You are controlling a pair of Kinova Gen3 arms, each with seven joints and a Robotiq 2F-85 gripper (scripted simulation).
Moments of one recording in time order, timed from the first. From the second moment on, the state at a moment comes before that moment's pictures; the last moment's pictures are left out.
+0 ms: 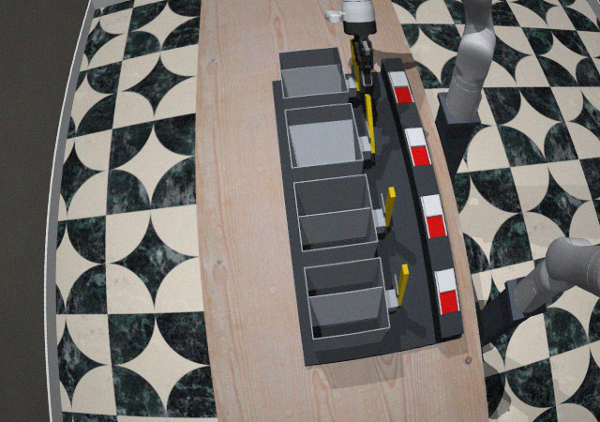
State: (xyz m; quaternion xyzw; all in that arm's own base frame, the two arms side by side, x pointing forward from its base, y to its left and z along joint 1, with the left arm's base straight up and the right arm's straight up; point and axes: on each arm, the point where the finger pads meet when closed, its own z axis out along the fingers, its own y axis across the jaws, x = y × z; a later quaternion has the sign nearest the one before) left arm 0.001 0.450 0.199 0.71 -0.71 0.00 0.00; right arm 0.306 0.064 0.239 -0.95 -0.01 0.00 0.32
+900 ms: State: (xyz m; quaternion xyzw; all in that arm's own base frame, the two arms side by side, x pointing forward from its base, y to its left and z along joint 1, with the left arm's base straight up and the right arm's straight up) left arm 0.001 0.450 0.199 0.71 -0.71 0.00 0.00; right arm 0.352 0.110 0.265 -0.98 -0.01 0.00 0.20
